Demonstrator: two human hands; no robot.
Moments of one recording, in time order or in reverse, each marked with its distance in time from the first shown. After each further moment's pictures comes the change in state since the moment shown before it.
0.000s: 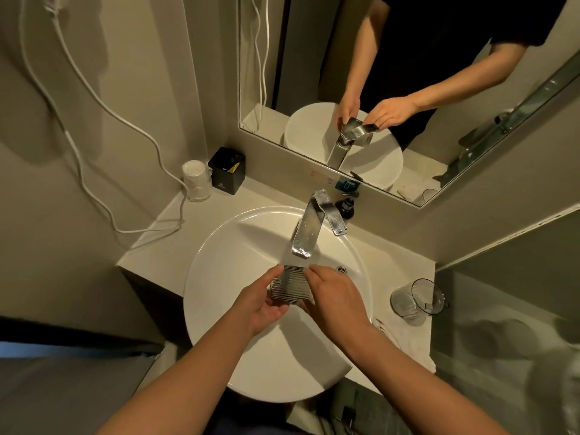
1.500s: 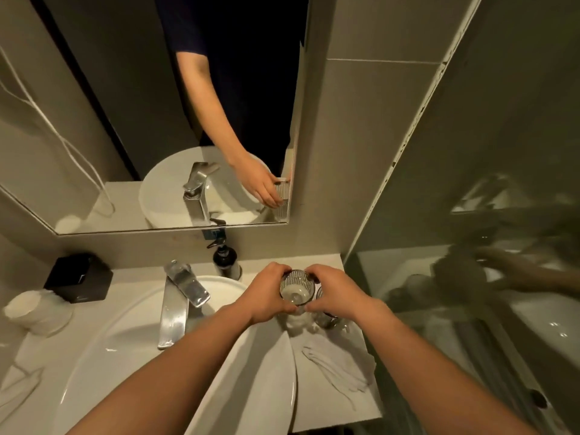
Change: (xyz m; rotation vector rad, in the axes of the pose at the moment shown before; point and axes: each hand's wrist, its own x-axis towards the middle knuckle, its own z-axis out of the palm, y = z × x) left_hand 0.049 -0.034 0.244 1.910 -0.501 0.915; right_hand -0.045 0.225 -0.040 0.494 -0.029 0.544
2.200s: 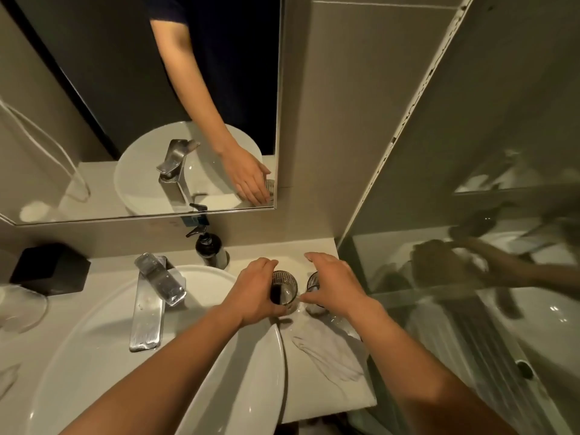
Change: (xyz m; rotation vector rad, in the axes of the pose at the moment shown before) left_hand 0.015 -0.032 0.038 0.214 -0.049 -0.031; right_hand 0.007 0.031 0.016 -0.106 0.046 0.086
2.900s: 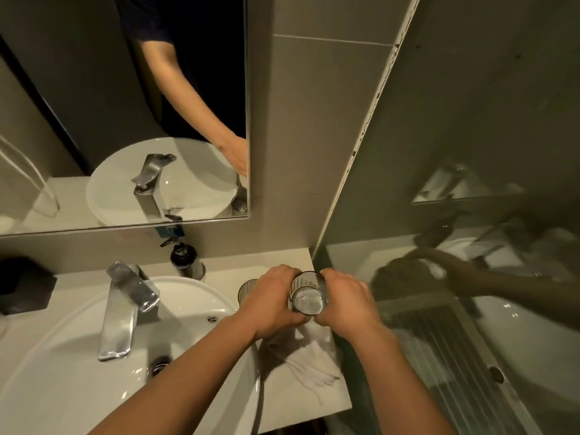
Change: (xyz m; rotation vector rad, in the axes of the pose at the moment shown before) left_hand -0.013 0.089 -0.002 -0.149 0.083 0.218; right_hand -0.078 0.009 -0.041 -0.120 0.132 0.195
